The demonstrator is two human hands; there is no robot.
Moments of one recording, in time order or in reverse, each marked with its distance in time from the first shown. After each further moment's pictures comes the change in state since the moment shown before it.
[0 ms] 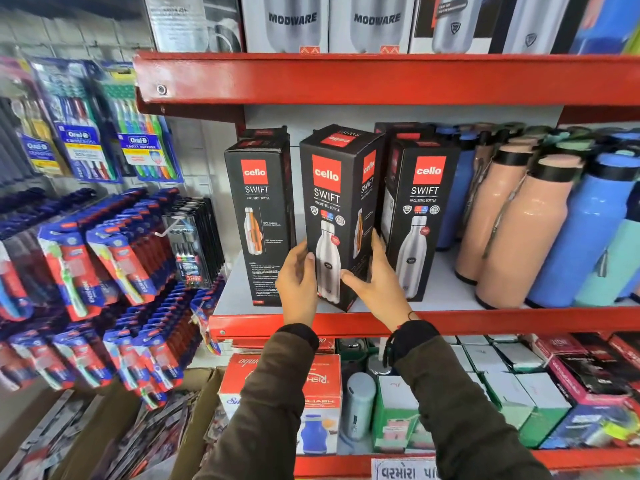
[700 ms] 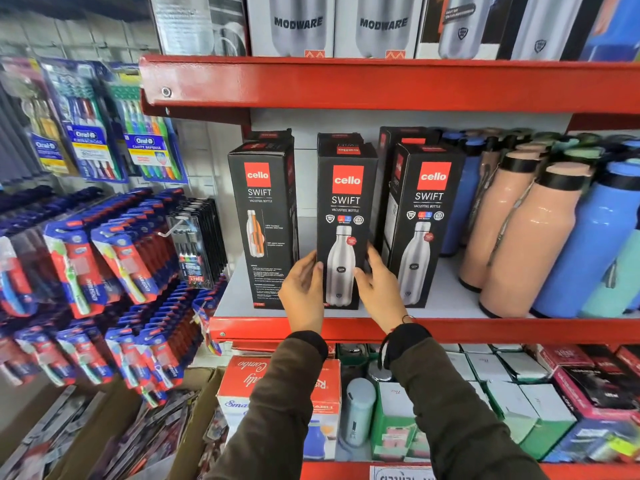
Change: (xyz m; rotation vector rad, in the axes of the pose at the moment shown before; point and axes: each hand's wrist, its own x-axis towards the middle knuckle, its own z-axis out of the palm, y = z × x) left_hand -0.009 -0.003 0.010 -0.009 0.083 -0.074; right_hand 0.018 0.029 0.011 -0.068 0.040 0.029
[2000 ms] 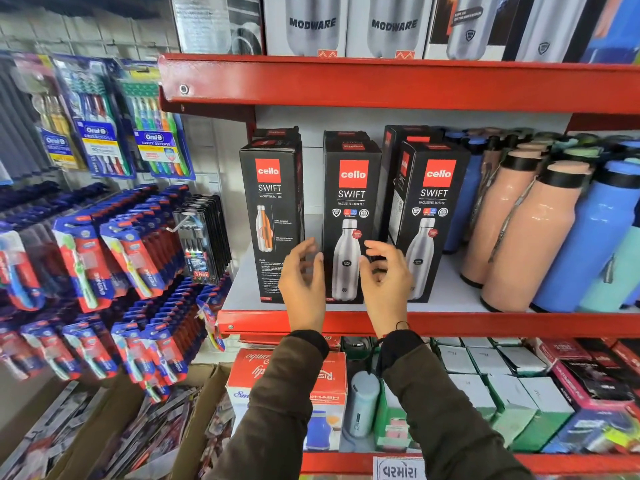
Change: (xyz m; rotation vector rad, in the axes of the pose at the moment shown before) left_hand -0.009 0.018 -0.019 0.140 0.026 0.253; right_hand -0.026 -0.026 0.009 0.144 0.410 -0.193
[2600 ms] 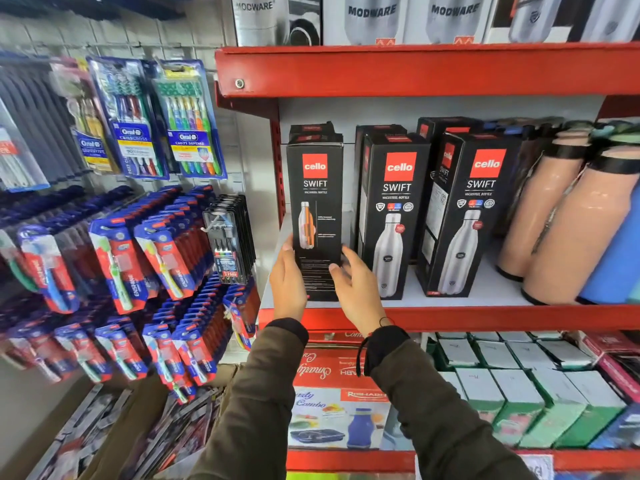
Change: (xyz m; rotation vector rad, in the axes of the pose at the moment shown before) left_hand 0.056 -0.019 -0.081 -0.131 -0.091 -0.258; right_hand -0.036 -0.035 0.095 -0.033 -0.388 0.217
